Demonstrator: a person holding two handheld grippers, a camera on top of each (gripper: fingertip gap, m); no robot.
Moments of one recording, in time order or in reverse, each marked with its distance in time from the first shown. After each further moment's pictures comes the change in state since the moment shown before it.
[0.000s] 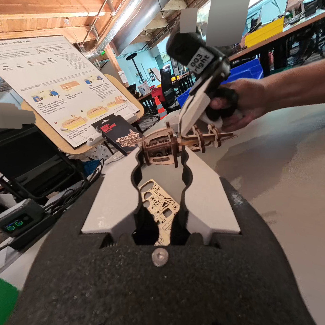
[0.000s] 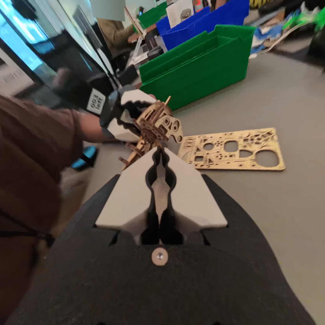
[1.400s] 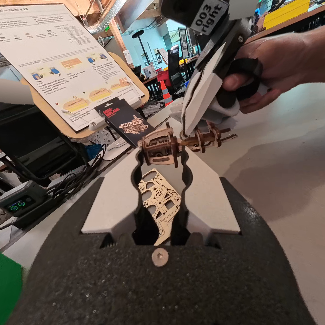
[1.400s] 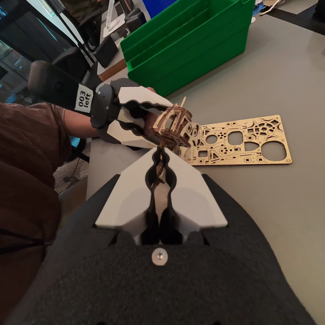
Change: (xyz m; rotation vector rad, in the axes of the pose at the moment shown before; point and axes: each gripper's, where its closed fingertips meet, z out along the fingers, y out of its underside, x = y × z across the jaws) left arm -0.008 0.015 0.005 -0.088 -0.041 -0.042; right arm -0.008 -0.001 0.021 -0.165 0.127 0.027
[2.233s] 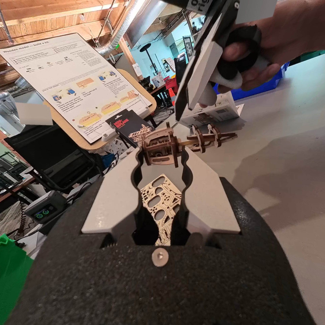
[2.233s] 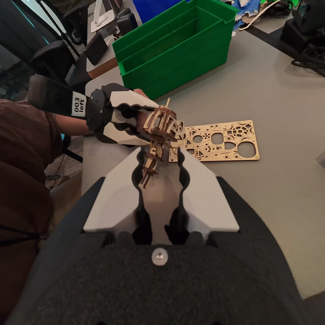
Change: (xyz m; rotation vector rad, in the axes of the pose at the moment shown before) left arm -0.001 -0.010 -0.004 0.043 -0.052 0.101; right arm 0.003 -0.013 -0.030 -0.009 0.072 -0.046
